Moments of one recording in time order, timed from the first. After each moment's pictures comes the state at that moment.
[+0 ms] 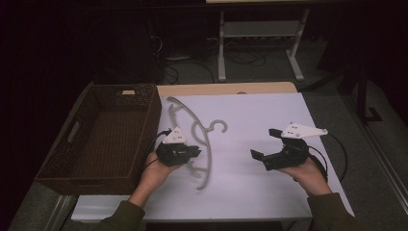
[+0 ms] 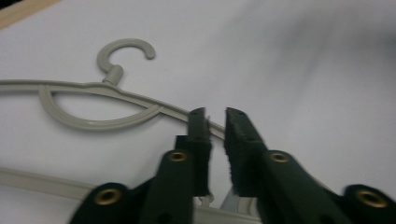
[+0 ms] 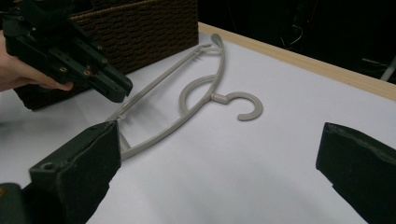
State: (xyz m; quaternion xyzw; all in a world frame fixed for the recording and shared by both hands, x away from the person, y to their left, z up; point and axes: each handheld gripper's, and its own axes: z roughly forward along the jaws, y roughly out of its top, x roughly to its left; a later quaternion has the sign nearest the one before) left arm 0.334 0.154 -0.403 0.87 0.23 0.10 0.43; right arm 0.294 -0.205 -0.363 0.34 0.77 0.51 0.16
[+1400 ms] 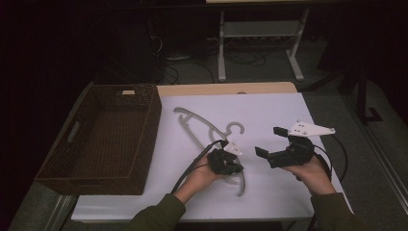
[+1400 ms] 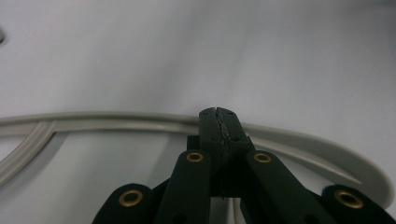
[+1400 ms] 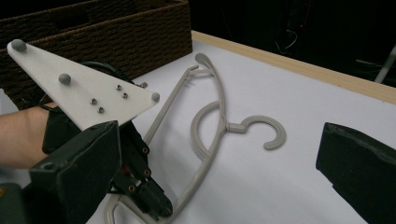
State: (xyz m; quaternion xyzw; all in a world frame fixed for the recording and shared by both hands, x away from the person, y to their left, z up) left arm 0.331 0.018 -0.438 0.92 0.15 0.00 0.36; right arm 0.295 -0.216 -0.360 0.35 0.76 0.52 0.16
